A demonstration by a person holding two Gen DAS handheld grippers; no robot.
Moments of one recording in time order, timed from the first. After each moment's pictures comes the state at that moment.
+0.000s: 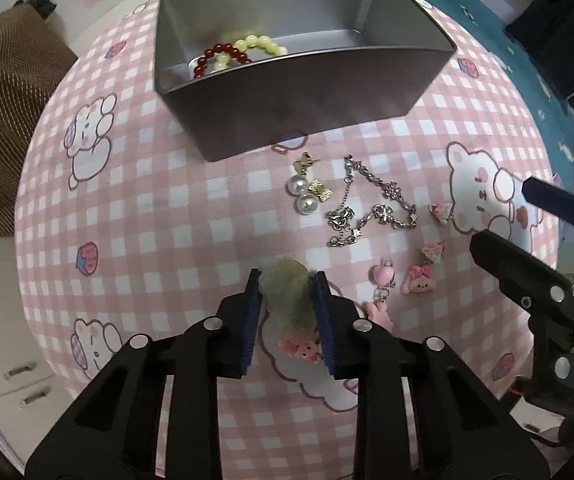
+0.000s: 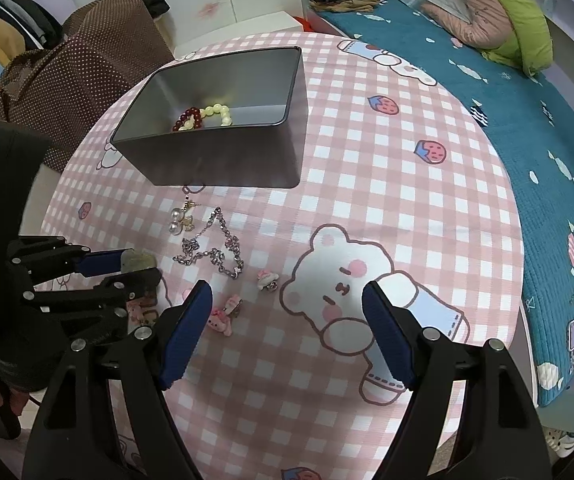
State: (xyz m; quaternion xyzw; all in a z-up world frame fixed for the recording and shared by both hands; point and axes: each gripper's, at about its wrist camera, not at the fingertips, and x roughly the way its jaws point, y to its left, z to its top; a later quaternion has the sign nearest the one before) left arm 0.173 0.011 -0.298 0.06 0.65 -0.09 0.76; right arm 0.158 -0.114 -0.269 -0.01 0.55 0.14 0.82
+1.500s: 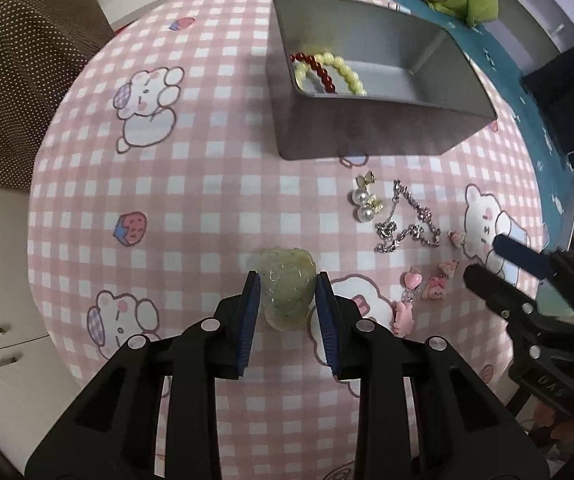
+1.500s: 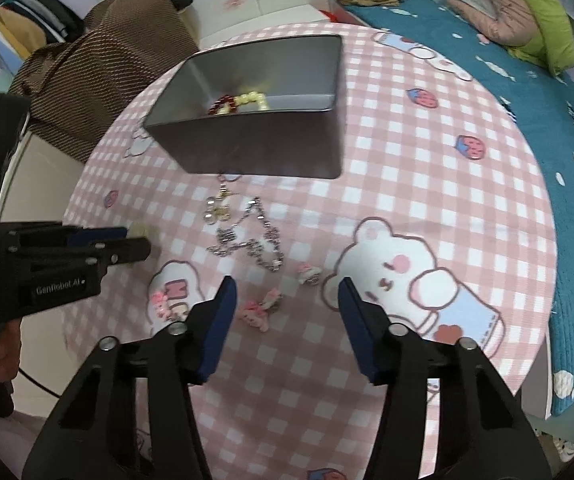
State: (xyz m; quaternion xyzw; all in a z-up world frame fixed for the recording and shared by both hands) left arm 0.174 0.075 -0.287 -0.03 0.64 -0.06 0.77; right arm 0.155 -0.099 -0.273 0.01 0.56 0.20 0.81
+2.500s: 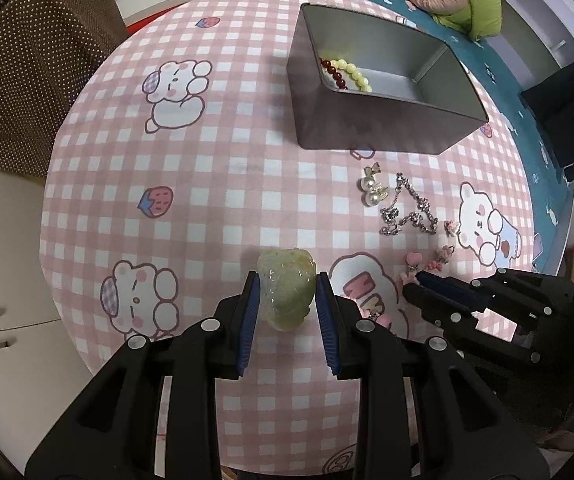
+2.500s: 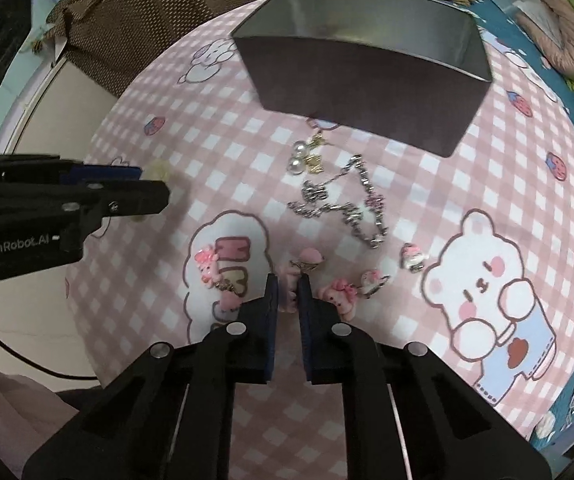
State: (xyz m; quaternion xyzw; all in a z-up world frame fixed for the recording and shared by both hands) left arm 0.147 0.093 -0.267 -0.05 0.63 -0.05 0.77; right arm 0.145 -0.044 -0.301 -0.07 0.58 0.27 0.76
